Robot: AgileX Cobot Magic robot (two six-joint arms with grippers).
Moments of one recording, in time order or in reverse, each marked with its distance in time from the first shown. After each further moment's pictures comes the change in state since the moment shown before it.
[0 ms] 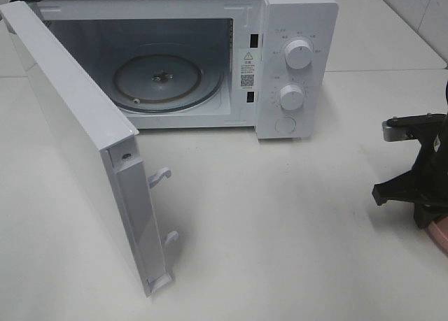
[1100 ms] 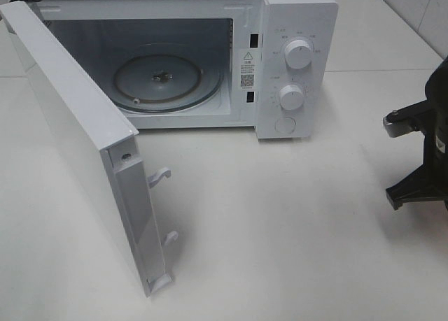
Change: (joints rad) left arm 0.000 0.000 0.000 0.000 0.000 0.000; right arm 0.191 -0.103 0.005 -0.341 0.260 0.331
